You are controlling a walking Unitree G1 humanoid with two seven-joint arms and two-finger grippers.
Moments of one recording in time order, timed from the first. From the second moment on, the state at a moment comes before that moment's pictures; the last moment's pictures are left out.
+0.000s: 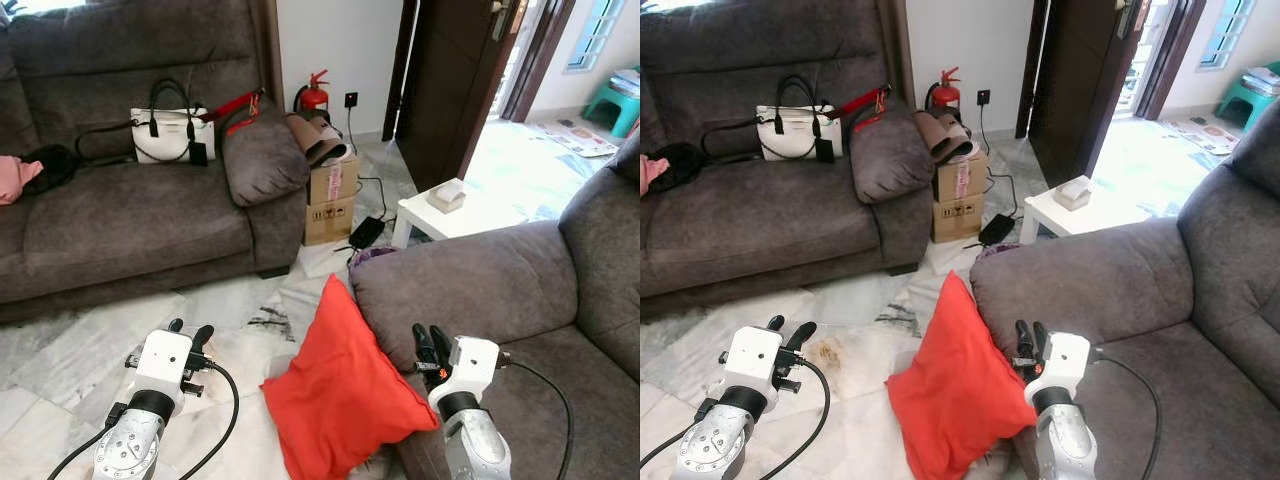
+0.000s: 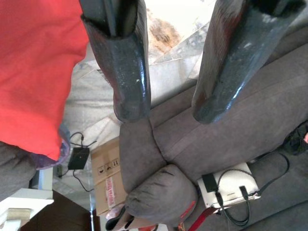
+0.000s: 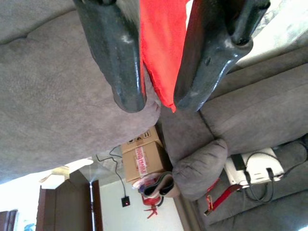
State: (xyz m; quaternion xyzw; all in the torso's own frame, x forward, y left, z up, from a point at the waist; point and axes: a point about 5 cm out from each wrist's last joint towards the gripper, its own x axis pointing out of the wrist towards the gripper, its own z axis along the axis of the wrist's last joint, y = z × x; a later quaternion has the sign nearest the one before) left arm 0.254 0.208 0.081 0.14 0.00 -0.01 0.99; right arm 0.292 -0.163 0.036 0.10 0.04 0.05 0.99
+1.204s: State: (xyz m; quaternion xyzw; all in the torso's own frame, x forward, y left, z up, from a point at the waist) left arm 0.249 0.204 0.071 0.12 0.03 -0.02 0.99; right arm 0.290 -0.146 0.037 0.02 0.02 0.09 1.00
